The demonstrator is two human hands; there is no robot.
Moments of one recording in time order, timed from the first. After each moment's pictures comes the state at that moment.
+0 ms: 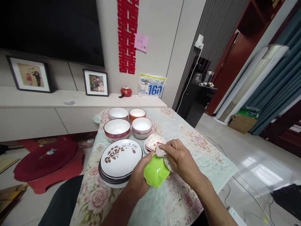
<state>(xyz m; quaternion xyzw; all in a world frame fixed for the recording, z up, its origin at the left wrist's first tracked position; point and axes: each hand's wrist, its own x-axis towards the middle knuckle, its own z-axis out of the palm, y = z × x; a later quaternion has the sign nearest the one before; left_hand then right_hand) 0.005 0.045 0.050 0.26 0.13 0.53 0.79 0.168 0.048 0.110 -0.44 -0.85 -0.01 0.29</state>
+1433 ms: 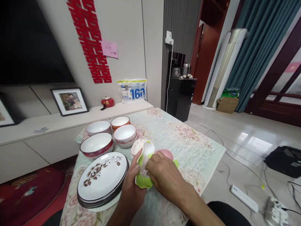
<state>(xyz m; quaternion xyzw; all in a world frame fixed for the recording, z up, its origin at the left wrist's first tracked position) 0.032 0.045 0.033 0.32 0.17 0.55 0.75 0.164 0.020 0.086 -0.51 -0.83 0.00 0.24</state>
